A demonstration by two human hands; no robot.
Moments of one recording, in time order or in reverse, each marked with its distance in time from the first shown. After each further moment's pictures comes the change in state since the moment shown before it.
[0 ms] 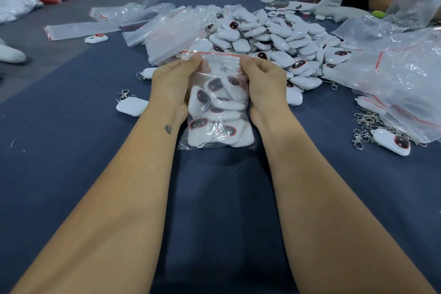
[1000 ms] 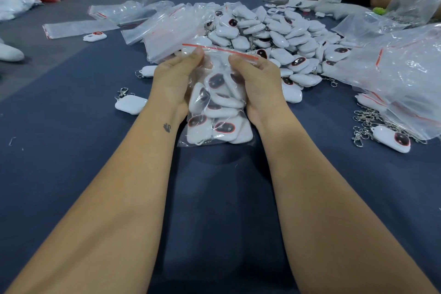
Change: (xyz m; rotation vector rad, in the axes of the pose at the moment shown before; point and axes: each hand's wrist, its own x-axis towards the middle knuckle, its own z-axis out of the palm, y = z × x) left_hand -0.010 0.002 0.005 -0.030 -0.090 0.027; right_hand -0.012 -0.007 0.002 0.039 -0.129 0.034
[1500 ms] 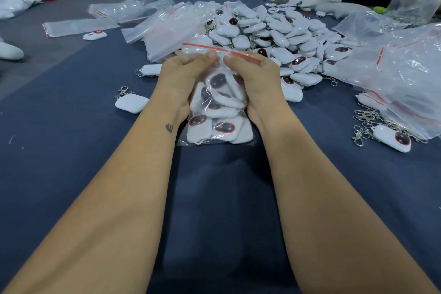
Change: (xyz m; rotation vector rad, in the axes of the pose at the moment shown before) left_hand -0.004 -0.001 0.002 0.030 -0.167 0.030; right_hand -0.005 -0.005 0.003 -0.028 -0.023 -0.010
